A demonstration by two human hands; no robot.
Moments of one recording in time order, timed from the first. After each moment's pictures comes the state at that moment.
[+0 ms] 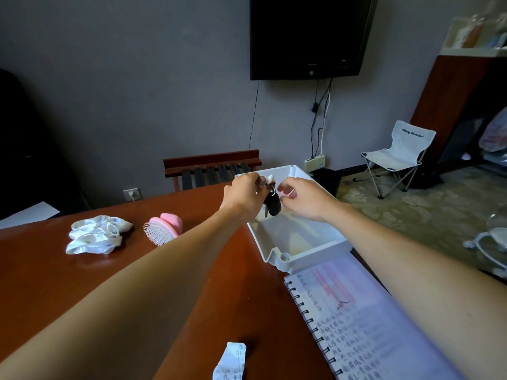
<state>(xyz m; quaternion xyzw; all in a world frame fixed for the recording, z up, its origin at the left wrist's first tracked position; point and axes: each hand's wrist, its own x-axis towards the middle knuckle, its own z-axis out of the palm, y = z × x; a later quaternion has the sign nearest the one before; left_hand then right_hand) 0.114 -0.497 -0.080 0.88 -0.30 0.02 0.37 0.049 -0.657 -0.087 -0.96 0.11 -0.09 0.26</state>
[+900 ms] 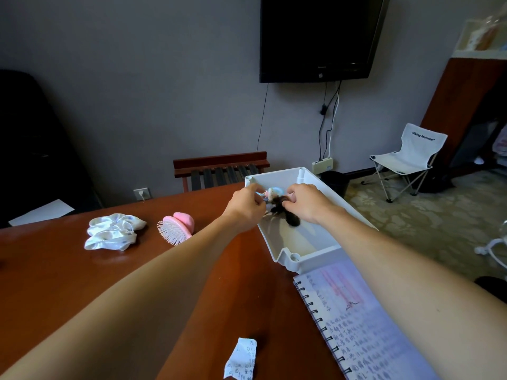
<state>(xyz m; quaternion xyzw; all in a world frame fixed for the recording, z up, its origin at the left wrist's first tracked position) 0.120 -0.474 -0.096 0.88 -0.29 -0.05 0.38 0.071 -0.645 -0.102 -0.96 0.17 -0.08 0.21</state>
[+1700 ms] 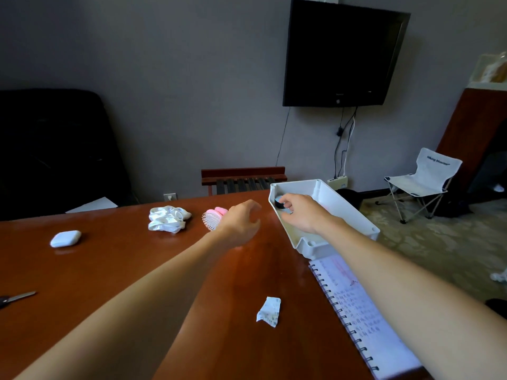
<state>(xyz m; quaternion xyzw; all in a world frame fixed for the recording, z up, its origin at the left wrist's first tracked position) 0.055 -0.365 -0.073 0.90 -0.28 -0.01 0.34 0.002 -0.546 -0.052 -0.97 0.10 -0.05 0.23</state>
